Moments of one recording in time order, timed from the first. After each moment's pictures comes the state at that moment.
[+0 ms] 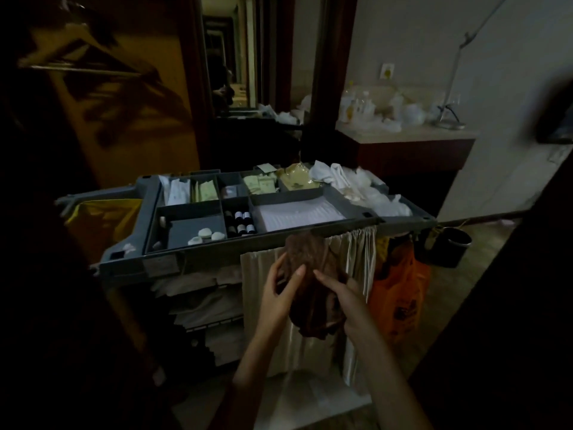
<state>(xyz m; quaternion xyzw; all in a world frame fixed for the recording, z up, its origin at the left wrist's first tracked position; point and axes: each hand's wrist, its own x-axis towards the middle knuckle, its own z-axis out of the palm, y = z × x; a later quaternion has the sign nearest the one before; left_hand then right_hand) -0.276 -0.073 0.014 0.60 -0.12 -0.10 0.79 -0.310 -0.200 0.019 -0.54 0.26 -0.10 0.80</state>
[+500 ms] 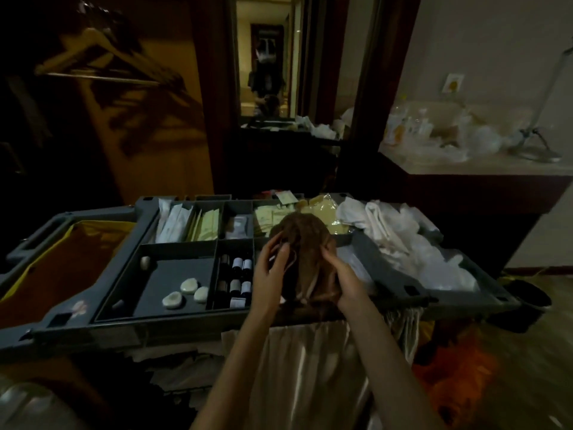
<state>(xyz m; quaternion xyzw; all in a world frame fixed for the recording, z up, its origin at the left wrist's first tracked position) -0.022 -0.171 0.040 0.64 -0.10 0.04 0.76 -0.027 -0.306 0.053 -0.49 0.18 0.02 0.85</state>
